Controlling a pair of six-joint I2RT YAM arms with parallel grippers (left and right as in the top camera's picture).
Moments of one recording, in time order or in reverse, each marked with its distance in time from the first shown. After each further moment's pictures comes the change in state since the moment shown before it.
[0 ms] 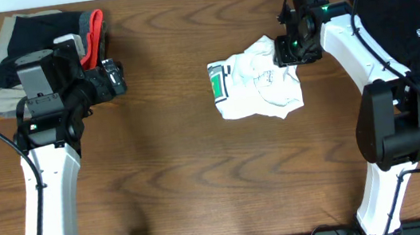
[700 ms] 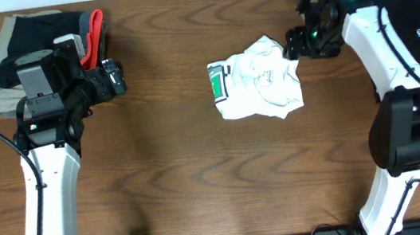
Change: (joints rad) left arm 0.000 0.000 0.000 0.000 0.000 0.000; right arm -0.075 -0.066 0.033 -0.110 -0.053 -0.026
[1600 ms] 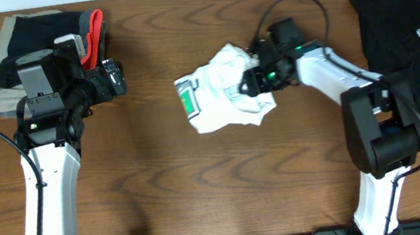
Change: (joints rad) left arm 0.000 0.005 0.000 0.000 0.000 0.003; right arm 0.220 0.045 -0.353 0.509 -0.192 0.010
